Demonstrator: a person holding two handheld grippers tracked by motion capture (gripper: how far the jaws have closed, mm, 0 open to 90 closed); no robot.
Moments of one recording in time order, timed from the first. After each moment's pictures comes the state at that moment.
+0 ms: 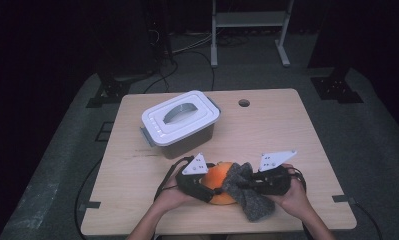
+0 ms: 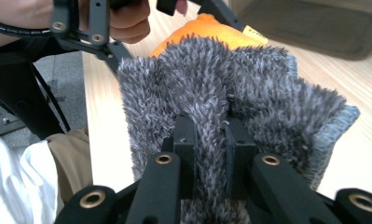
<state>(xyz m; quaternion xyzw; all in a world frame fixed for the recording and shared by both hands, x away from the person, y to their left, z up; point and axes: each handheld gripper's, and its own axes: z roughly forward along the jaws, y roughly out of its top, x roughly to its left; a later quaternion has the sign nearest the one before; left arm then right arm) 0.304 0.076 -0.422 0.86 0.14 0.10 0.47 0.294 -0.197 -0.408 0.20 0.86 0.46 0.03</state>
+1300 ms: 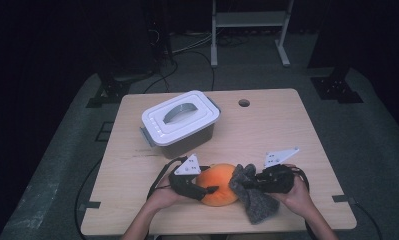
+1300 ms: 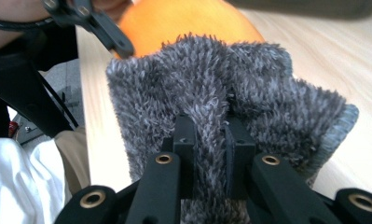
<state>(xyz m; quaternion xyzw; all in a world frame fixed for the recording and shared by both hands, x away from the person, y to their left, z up) 0.309 0.096 -0.428 0.87 0.14 0.07 0.47 0.309 -0.216 -0.429 0.24 0.86 0.45 -0.02</state>
